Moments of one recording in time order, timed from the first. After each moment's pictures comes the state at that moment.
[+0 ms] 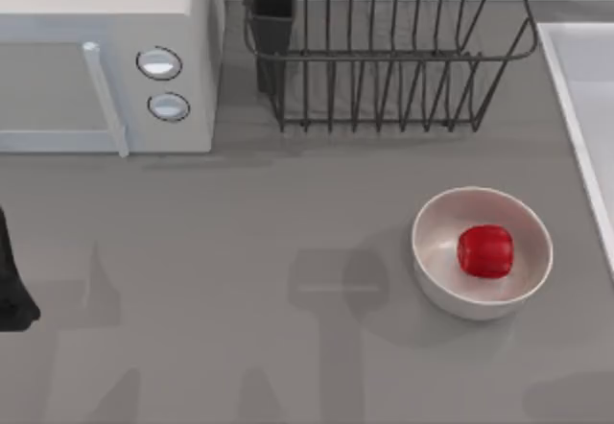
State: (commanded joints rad) left arm 0.00 0.00 0.00 0.00 0.00 0.00; right arm -0.79 1.52 1.63 -1.60 -0.07 -0.78
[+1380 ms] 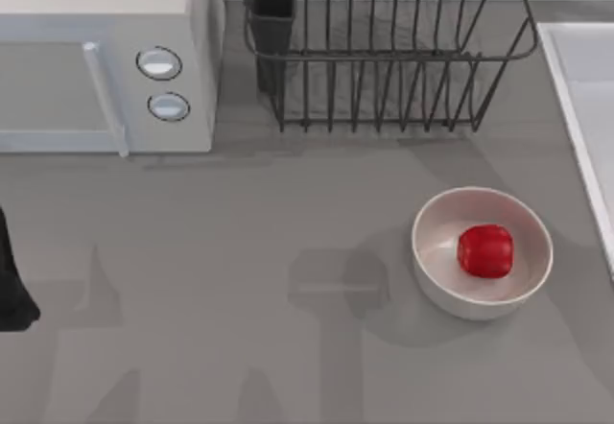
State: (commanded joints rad) left arm 0.00 0.00 0.00 0.00 0.00 0.00; right arm 0.58 1.67 1.69 -0.32 0.66 -0.09
